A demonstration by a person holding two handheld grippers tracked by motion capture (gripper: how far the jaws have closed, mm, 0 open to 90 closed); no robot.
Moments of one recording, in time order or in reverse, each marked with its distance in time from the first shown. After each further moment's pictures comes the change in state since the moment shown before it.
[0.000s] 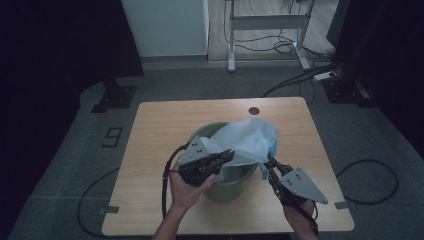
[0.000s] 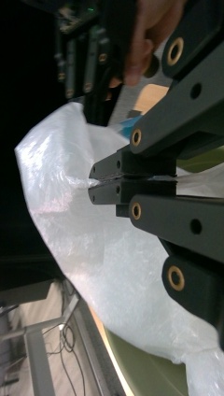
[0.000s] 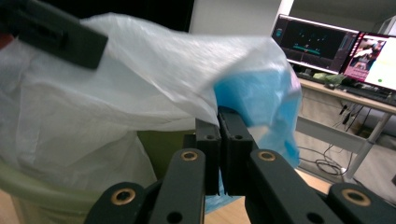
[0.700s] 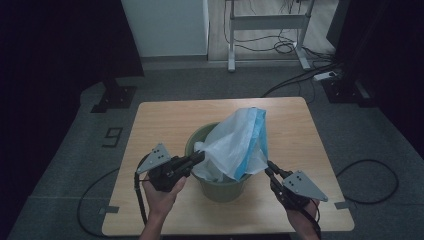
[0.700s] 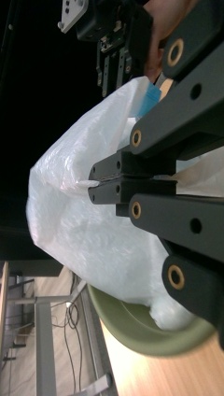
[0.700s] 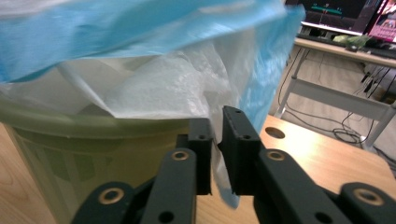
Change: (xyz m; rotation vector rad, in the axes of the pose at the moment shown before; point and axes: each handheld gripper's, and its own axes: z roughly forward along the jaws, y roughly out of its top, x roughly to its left) left arm 0.026 -0.034 -0.058 -0.103 0.065 -0.115; right arm -0.008 -0.033 0.000 0.116 0.047 0.059
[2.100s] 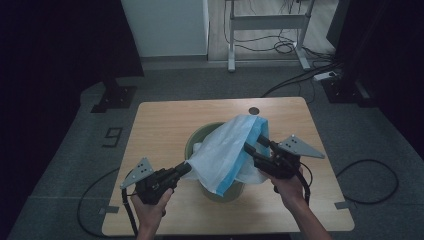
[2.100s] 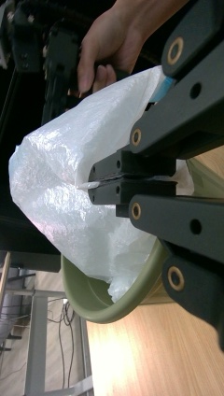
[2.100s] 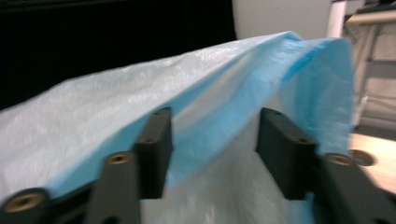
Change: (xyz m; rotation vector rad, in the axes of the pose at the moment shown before) left arm 0.011 -0.034 -0.025 -0.045 0.007 -0.083; right arm -0.017 0.059 0.051 -0.030 0.222 0.289
